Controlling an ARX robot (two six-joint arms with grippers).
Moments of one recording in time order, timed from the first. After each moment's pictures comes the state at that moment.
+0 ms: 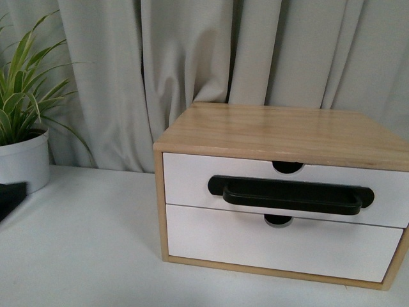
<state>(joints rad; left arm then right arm) -0.25 0.72 0.26 0.40 0.23 0.30 0.12 0.65 0.27 0.00 -0.33 -0.42</state>
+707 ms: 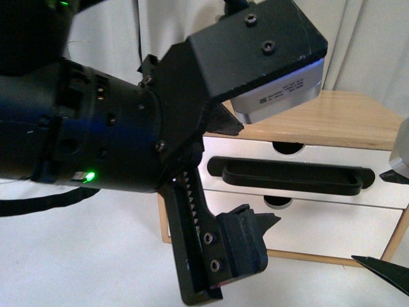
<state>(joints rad) -0.51 1.53 0.86 0.24 0.39 0.85 0.16 1.28 0.54 0.19 -0.37 -0.89</state>
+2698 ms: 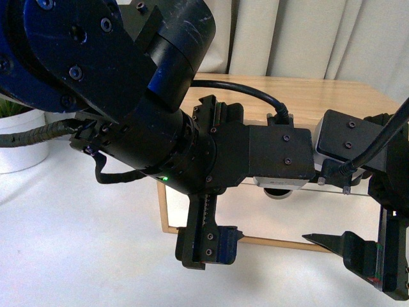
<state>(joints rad) -0.52 1.88 1.19 -0.10 0.23 1.26 0.19 1.63 0.80 0.11 -0.41 -1.01</state>
